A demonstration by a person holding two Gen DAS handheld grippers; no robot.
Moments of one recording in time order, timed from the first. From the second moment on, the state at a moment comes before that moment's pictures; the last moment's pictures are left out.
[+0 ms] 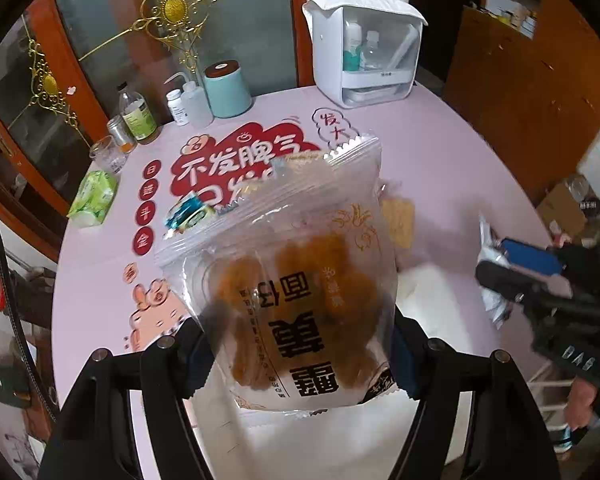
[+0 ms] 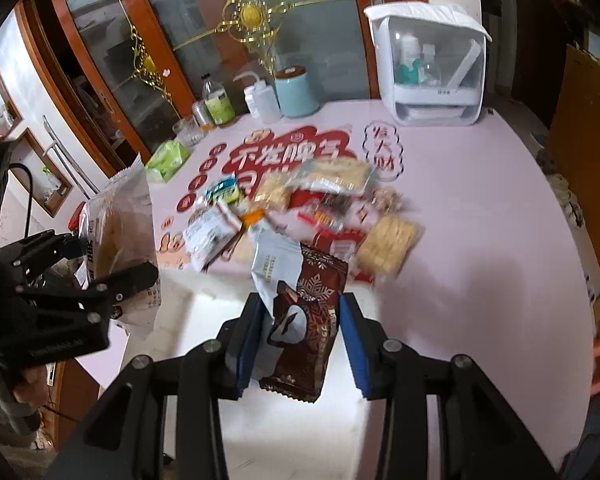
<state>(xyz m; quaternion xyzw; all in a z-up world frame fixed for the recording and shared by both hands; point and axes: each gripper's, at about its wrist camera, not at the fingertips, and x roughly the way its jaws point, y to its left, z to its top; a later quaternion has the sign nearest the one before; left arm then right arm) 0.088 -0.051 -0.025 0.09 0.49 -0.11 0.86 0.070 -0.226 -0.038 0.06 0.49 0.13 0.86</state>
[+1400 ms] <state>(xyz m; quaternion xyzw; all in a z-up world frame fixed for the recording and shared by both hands) 0.029 0.051 -0.063 0.07 0.45 -0.19 0.87 0.026 -0.134 -0.055 0.09 0.52 0.03 0.85</state>
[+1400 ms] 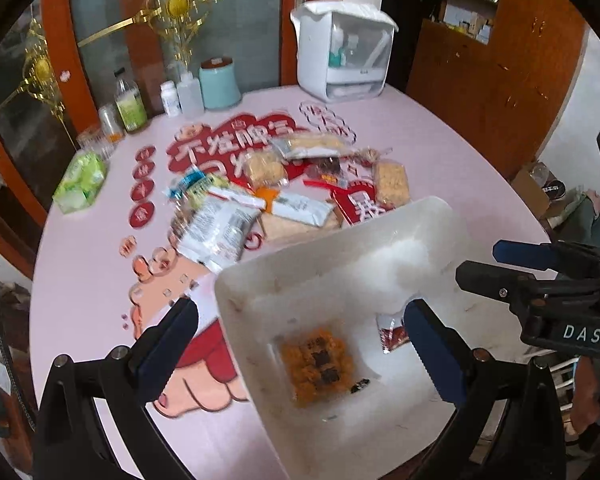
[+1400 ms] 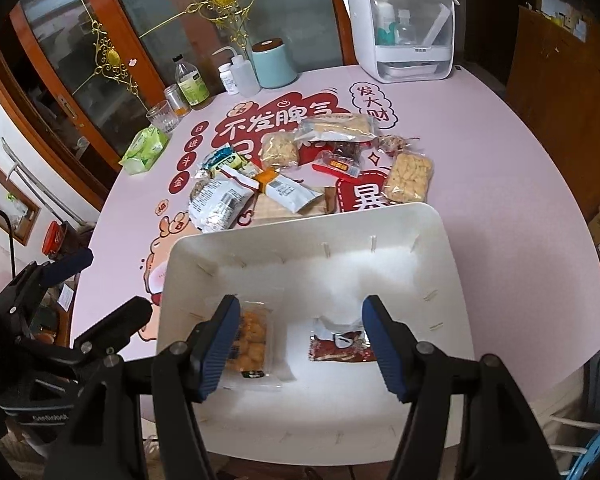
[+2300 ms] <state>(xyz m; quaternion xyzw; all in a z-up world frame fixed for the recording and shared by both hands) 0.153 0.085 -0.038 0.08 0.45 -0.09 0.89 0.174 -0.128 -0.042 -0.02 0.49 0.09 0.87</state>
